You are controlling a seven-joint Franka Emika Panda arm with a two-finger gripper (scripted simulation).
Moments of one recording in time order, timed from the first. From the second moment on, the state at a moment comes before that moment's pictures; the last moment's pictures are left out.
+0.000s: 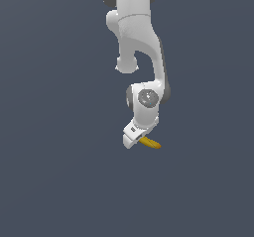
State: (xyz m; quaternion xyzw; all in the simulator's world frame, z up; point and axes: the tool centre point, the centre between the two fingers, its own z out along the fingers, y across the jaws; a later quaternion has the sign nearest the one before) arm 0.010 0.068 0.020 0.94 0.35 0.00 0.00
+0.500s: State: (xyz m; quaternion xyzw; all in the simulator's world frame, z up) arm 0.010 0.068 0.020 0.94 0.35 0.00 0.00
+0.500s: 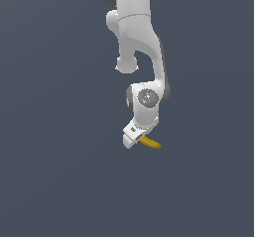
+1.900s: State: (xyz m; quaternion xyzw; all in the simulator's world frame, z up) arm -0.018 0.062 0.229 0.94 0.35 0.00 0.00
